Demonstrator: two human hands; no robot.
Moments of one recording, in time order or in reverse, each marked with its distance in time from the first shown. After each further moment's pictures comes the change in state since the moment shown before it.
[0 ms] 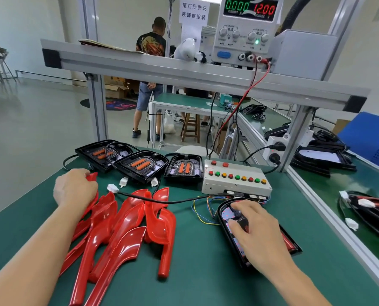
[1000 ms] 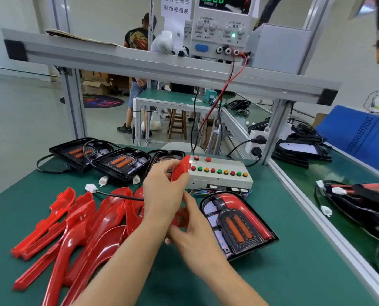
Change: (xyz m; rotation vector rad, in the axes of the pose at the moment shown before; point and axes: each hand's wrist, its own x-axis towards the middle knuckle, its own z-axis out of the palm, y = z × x) left_hand -0.150 0.154 0.012 -0.895 -0.246 0.238; right_hand -0.009 -0.057 0.044 0.908 -0.169 -0.006
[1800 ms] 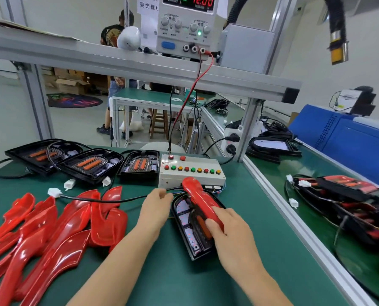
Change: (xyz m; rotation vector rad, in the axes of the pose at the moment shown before) left_hand -0.009 -0.048 0.061 0.014 -0.302 -0.364; right_hand -0.032 0.018 -0.106 -0.811 0.310 0.030
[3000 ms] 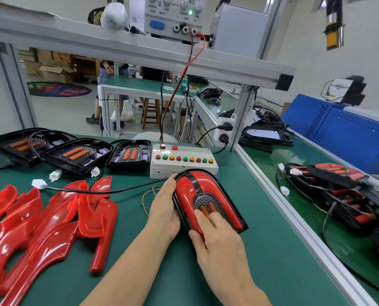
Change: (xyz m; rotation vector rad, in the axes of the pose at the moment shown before) left_hand -0.026 0.005 0.039 -1.015 -0.253 -0.238; right_hand -0.034 -0.004 0.014 -0.344 0.135 -0.214
